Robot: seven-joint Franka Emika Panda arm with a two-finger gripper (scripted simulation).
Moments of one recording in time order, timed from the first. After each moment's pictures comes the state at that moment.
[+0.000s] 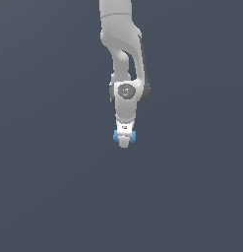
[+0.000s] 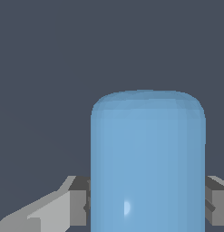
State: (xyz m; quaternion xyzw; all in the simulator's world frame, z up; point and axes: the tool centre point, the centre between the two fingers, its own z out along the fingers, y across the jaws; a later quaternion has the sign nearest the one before) arm -0.084 0.020 0.040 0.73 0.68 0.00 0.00
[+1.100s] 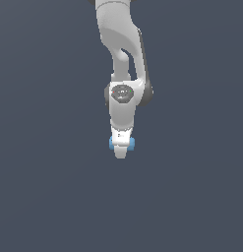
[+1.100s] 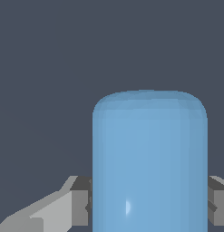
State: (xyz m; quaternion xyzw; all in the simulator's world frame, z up) arm -0.011 0.005 0.085 0.73 0.68 0.00 0.00
